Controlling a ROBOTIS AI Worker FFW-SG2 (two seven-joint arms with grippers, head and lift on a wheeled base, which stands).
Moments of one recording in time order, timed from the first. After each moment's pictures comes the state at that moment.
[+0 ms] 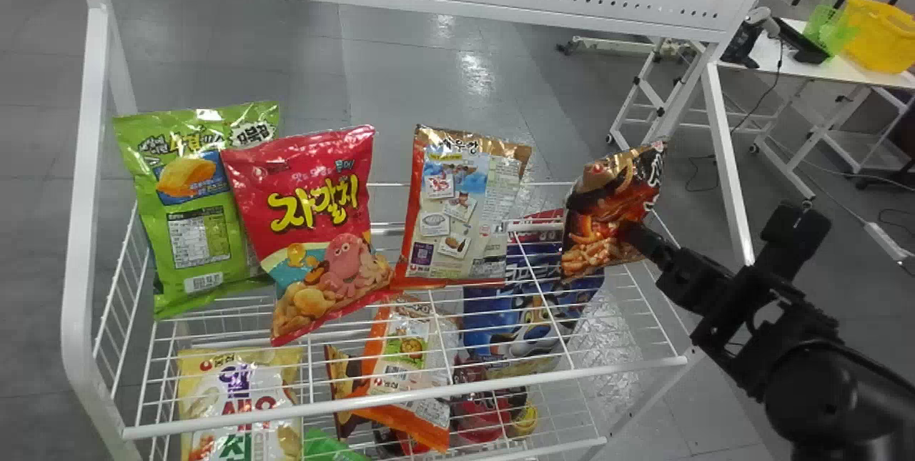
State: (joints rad) left arm 0.48 0.30 0.45 -1.59 0.68 1.53 -1.57; right arm 0.06 -0.04 -0.59 -1.97 -0.31 0.85 0.38
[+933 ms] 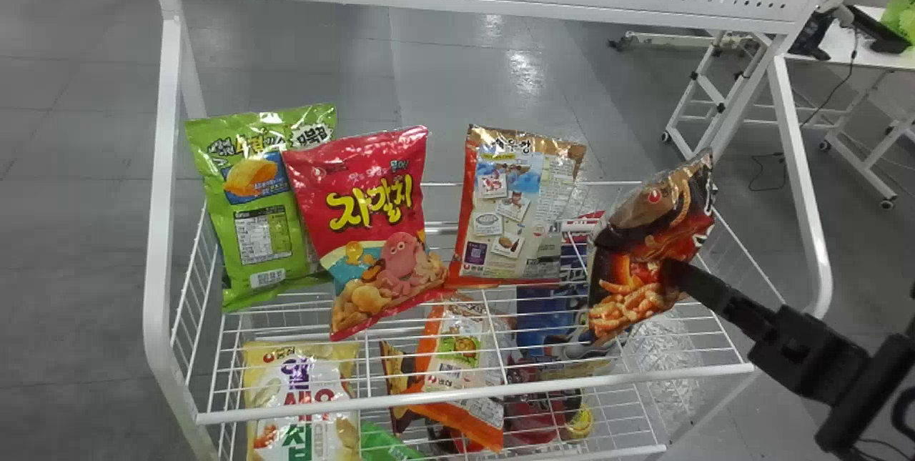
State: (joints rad) left arm 0.48 0.30 0.46 -1.59 0.68 1.52 -1.57; right arm 0.35 0.00 -0.71 -2.44 -0.71 1.19 0.40
